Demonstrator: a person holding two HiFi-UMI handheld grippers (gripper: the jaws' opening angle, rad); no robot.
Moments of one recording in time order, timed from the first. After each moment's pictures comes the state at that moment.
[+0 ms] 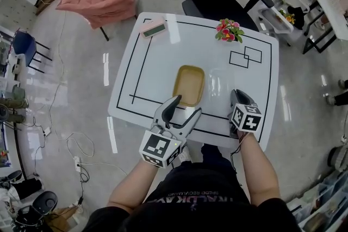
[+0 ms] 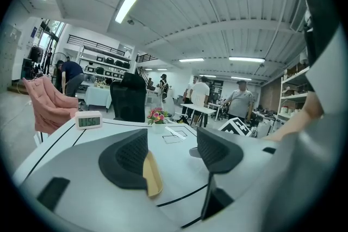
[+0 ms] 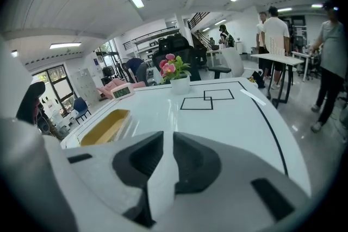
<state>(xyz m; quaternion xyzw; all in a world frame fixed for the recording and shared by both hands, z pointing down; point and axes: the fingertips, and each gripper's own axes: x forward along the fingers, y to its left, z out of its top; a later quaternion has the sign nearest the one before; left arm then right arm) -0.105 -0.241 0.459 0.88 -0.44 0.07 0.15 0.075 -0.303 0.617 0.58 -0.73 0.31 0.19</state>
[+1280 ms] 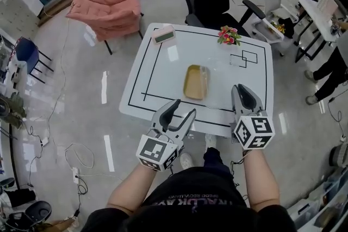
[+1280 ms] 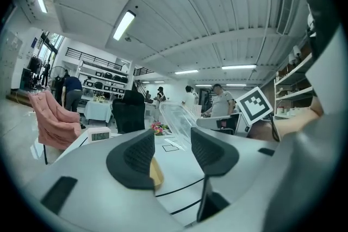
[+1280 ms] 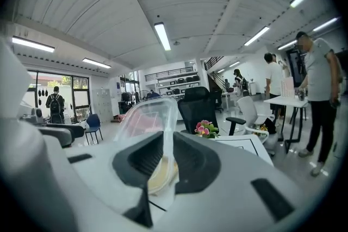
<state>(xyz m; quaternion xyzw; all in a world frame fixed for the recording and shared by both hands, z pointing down) -0.164 -0.159 0.402 0.89 -0.44 0.02 0.10 -0.001 -0.219 0.416 0.58 -0.81 0.13 0.06</state>
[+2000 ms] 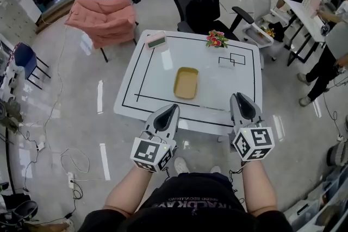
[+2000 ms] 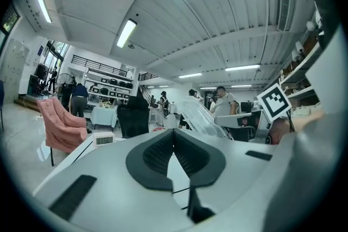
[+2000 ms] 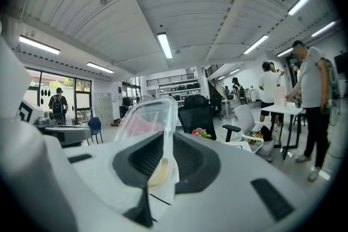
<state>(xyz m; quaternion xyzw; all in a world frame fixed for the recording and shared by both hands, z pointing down) -0.153 -0.125 0.379 0.88 -0.47 0.01 0.08 0.032 -0.151 0.377 0.58 -0.81 0.10 0.04</state>
